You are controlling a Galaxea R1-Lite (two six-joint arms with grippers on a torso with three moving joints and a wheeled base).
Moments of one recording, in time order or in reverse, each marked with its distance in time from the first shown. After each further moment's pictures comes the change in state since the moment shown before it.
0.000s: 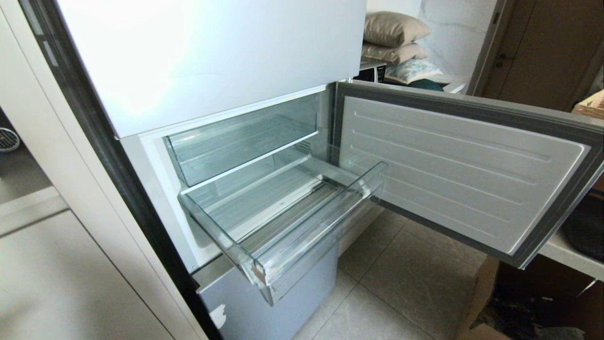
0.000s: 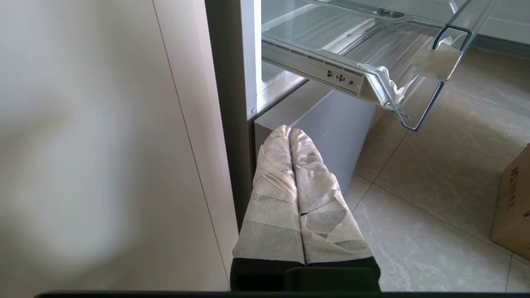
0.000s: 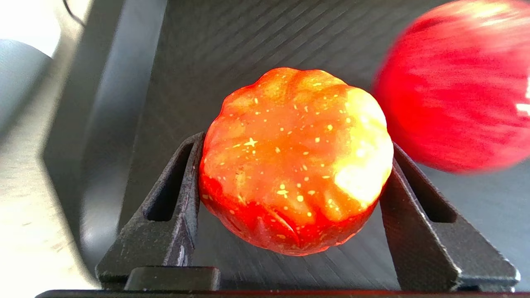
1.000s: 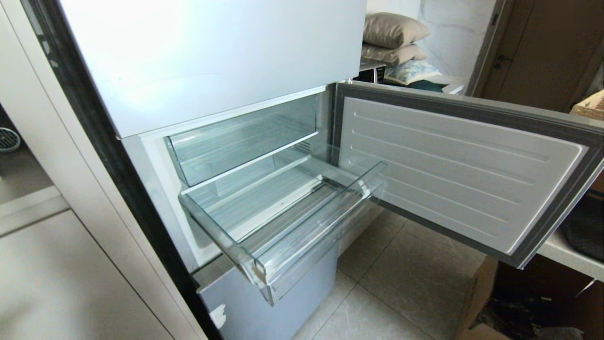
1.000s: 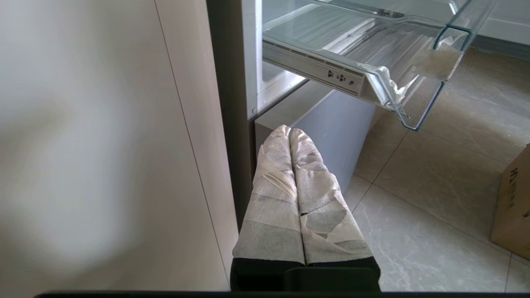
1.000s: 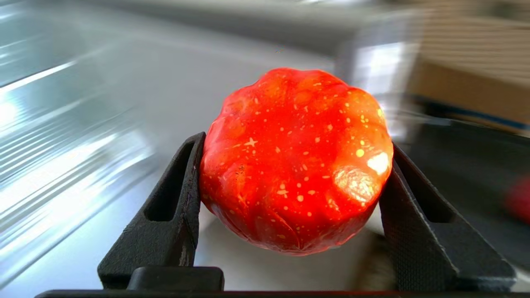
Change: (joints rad) left arm 0.000 0.000 0.000 0.000 0.000 0.000; right arm 0.443 -1.218 0.633 0.109 0.160 0.062
